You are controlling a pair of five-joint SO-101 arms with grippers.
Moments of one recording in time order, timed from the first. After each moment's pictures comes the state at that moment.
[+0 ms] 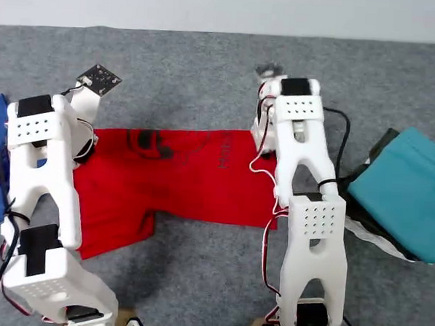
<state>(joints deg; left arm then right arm) -19.0 9.0 2.1 82.7 -37.1 -8.8 51.3 -53.9 96.4 9.2</state>
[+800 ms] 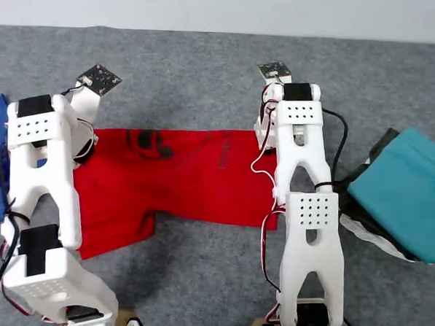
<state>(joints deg) -19.0 9.0 2.1 82.7 -37.1 -7.9 64.4 -67.5 95.9 10.7</state>
